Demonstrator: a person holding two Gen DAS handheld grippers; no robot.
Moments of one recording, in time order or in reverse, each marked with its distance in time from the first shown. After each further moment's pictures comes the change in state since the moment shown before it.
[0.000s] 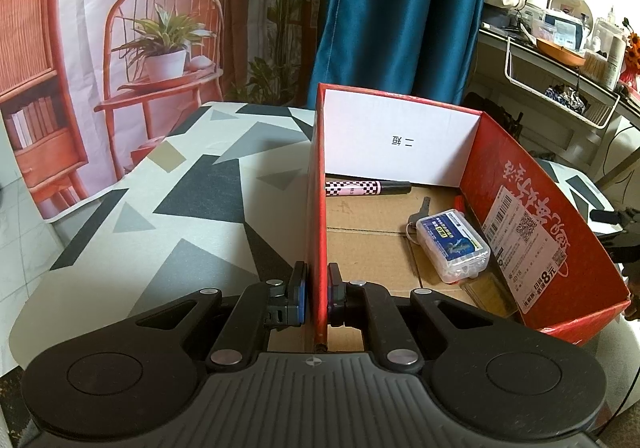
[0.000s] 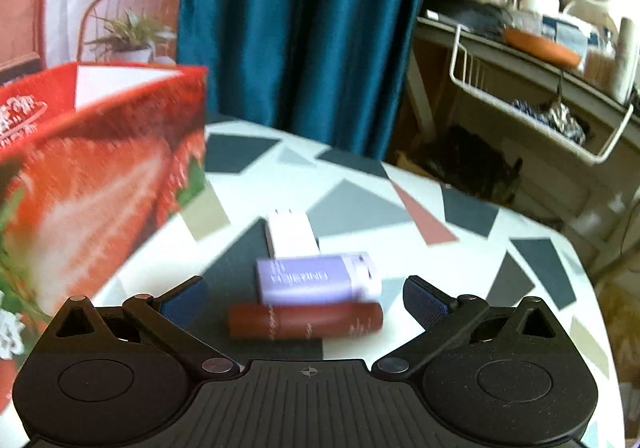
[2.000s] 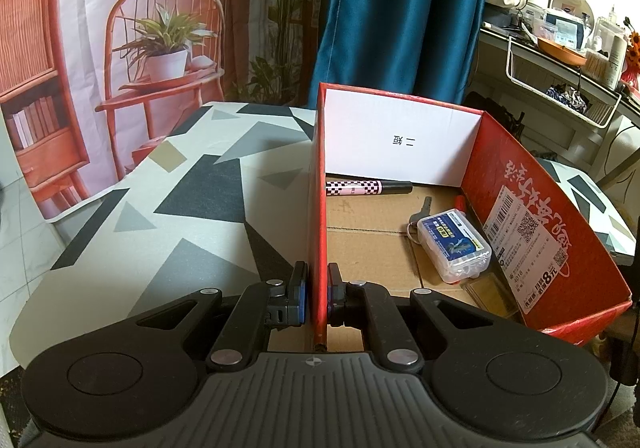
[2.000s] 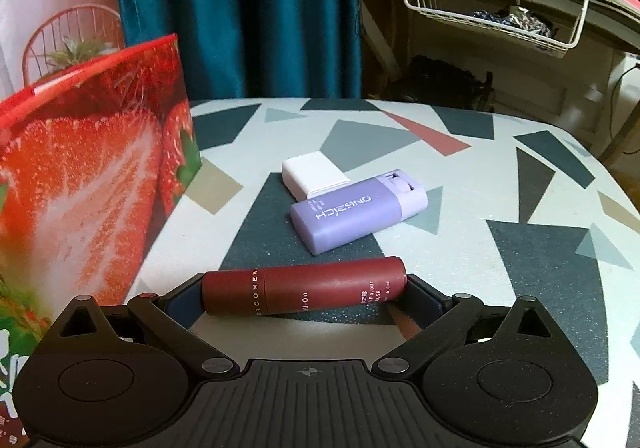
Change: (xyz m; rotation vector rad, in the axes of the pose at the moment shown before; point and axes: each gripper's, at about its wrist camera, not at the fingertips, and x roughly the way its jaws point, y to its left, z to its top) left arm 0.001 0.000 0.000 0.002 -0.001 0.007; right arm 0.014 0.030 -0.026 0.299 0.059 -0.034
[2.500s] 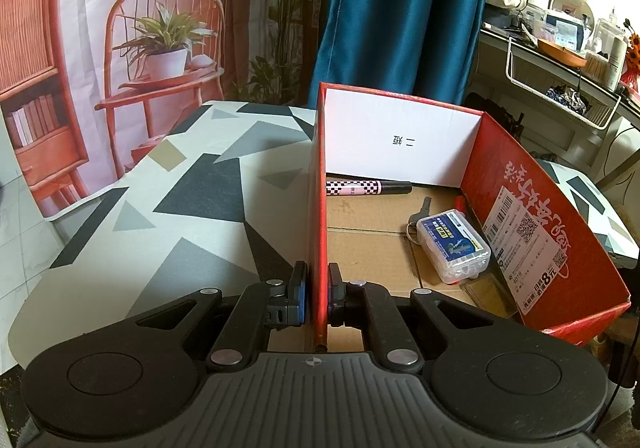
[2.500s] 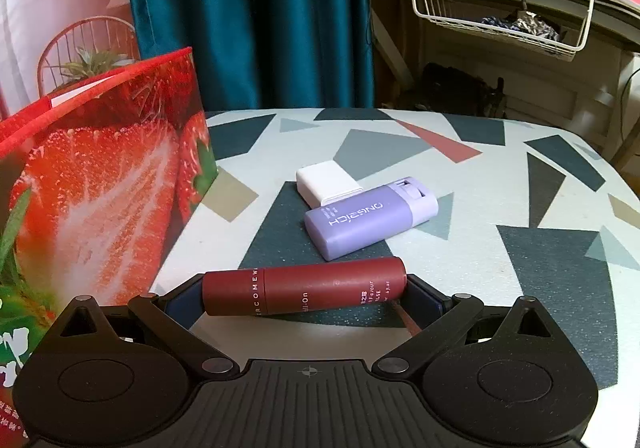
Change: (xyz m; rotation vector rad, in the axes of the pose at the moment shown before) left arm 0.000 0.001 0.000 -0.006 0.000 -0.004; right arm -0.006 0.000 -0.001 0.005 -0.026 0.049
